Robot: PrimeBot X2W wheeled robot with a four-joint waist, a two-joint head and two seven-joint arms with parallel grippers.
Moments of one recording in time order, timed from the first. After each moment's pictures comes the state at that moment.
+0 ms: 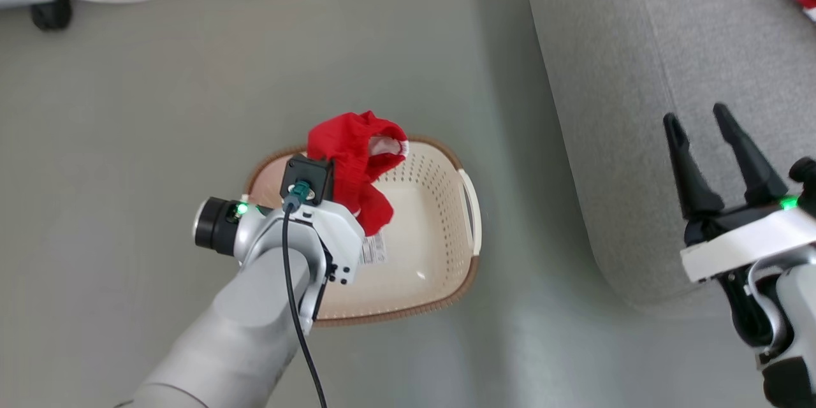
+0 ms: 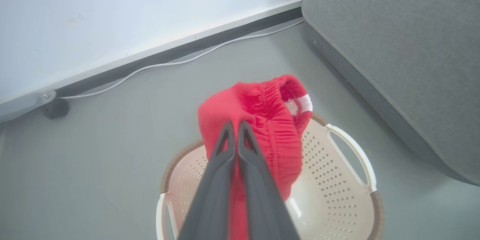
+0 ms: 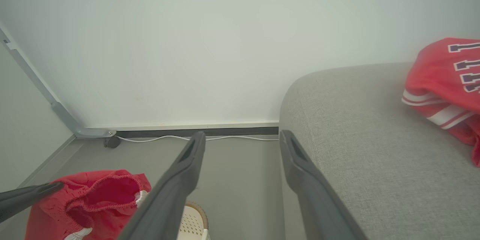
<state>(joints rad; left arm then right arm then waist) -0.83 0.04 -1.02 1.05 -0.79 0.25 -0.25 -0.41 -0.37 0.29 0.26 0.58 0.13 -0.25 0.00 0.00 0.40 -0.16</state>
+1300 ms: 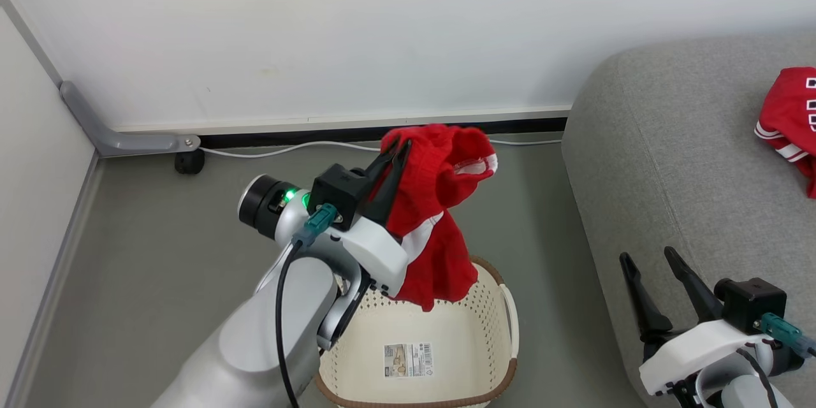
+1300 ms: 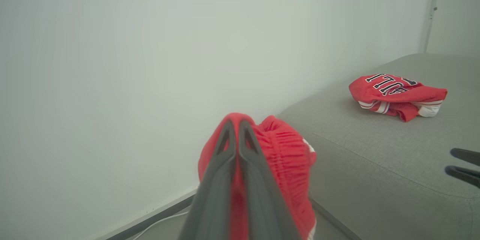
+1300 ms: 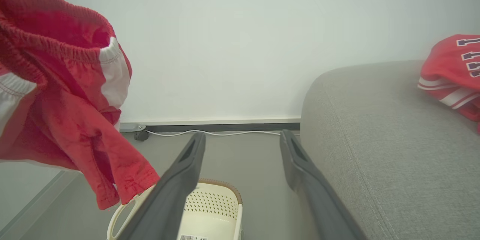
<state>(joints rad) -0.63 0.11 -0.78 0.52 -0.48 0.12 -0.24 -0.19 -0.23 0.26 0.44 0.43 0.13 -0.25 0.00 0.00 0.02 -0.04</state>
